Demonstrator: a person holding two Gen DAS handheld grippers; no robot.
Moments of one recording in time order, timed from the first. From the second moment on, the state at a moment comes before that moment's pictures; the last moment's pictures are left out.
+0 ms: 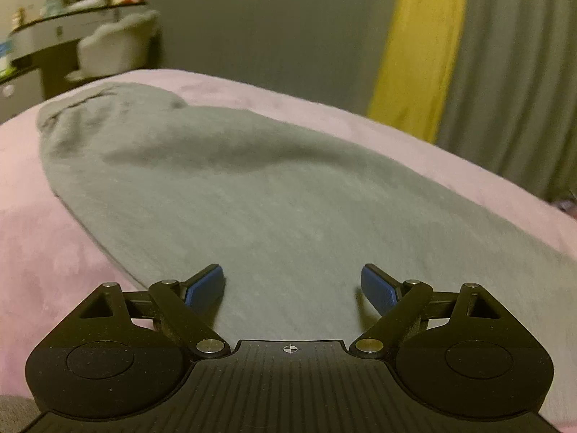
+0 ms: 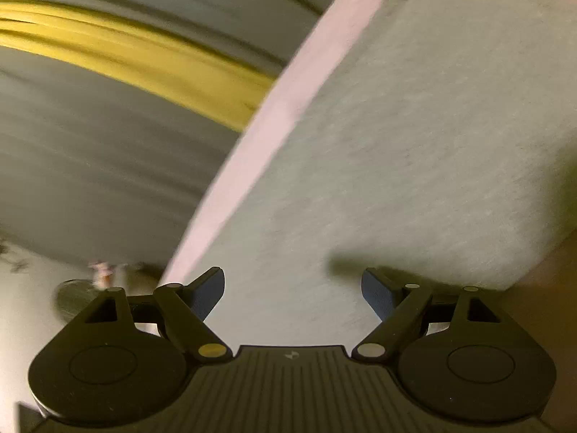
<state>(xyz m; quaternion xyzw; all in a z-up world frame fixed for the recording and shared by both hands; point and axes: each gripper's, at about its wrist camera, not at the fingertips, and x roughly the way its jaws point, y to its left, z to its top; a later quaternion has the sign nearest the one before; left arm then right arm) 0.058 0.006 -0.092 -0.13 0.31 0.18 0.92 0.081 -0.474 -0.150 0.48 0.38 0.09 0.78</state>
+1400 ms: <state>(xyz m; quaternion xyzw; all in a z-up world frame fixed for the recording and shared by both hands) 0.070 0.046 -0.097 -0.11 0.31 0.32 0.89 0.176 -0.256 -0.122 0.04 0.37 0.09 0.92</state>
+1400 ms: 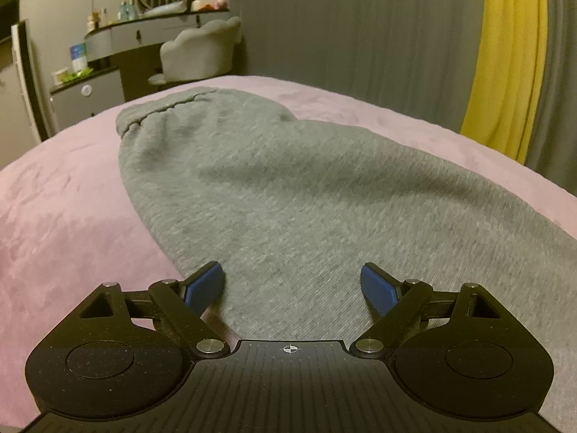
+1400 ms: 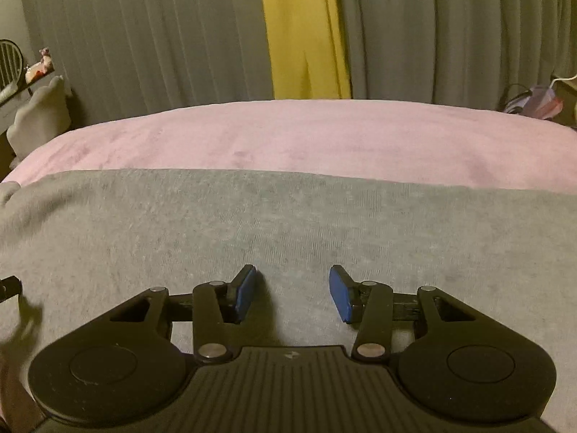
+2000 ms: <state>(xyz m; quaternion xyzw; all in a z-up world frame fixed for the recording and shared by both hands) 0.072 0.038 -0.100 -0.09 0.32 0.33 0.89 0.023 -0.567 -0.104 0.39 0.34 -0.22 0.83</state>
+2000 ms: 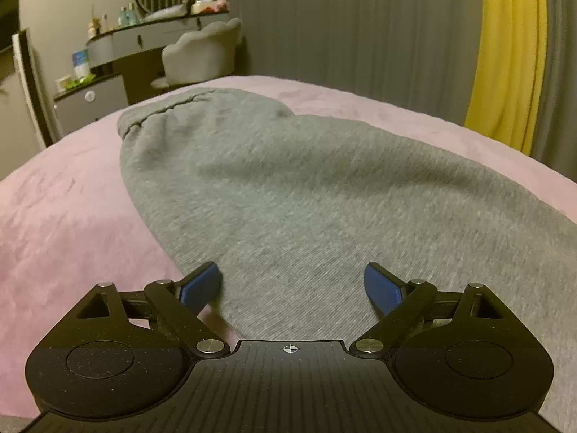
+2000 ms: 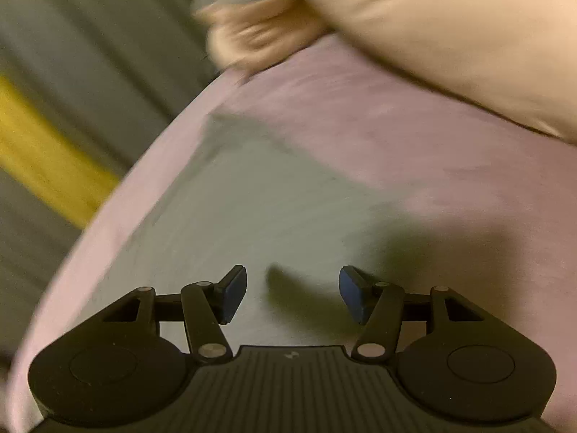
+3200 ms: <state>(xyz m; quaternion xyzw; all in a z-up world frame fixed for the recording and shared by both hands) 0.068 0.012 -0.099 -0.07 0.31 0.25 0.91 0.019 -0.602 -0.126 0.49 0.30 -0.20 0.79</state>
